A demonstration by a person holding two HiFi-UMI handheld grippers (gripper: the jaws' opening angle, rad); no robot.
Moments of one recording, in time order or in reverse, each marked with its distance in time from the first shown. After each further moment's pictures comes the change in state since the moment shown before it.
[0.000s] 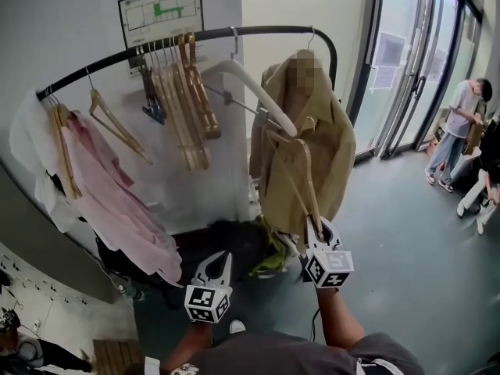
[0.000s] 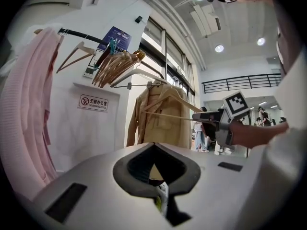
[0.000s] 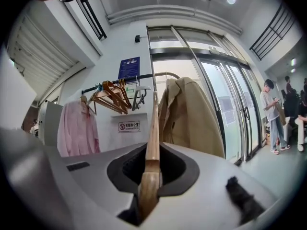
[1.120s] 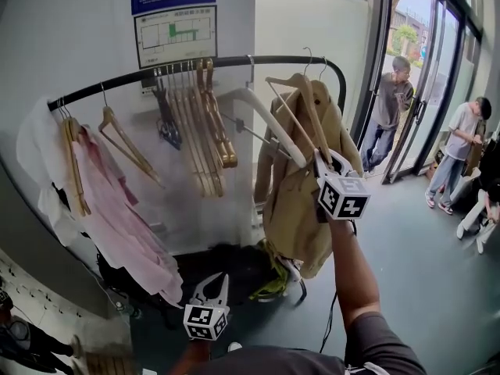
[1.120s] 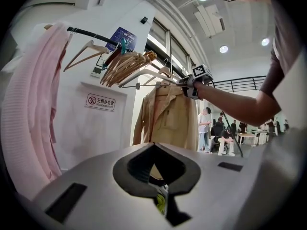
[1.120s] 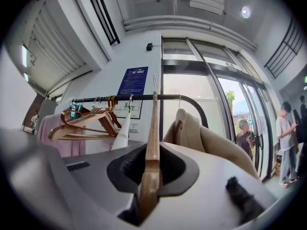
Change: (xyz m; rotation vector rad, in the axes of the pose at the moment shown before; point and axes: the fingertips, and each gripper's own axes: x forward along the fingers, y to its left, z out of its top) left arm -0.005 0.034 -0.005 -0.026 -0.009 0.042; right arm 0.144 -0.011 0.206 -0.149 -0.151 0.050
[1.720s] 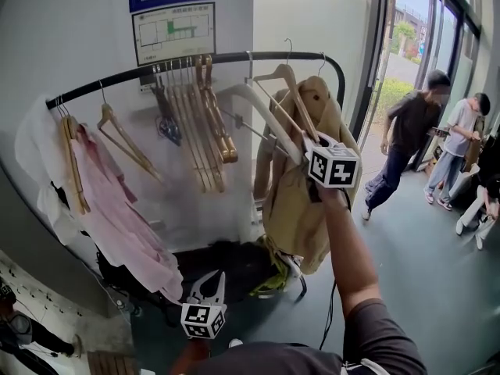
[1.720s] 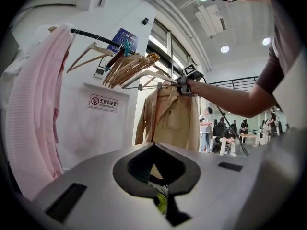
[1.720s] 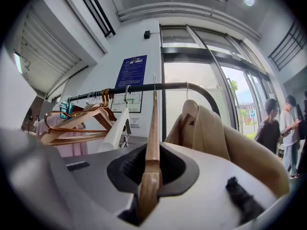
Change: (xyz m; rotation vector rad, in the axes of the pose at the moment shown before) left arm -0.008 0.010 0.001 -0.002 -0.008 0.019; right arm 0.054 0.010 -0.002 0.044 0.129 0.044
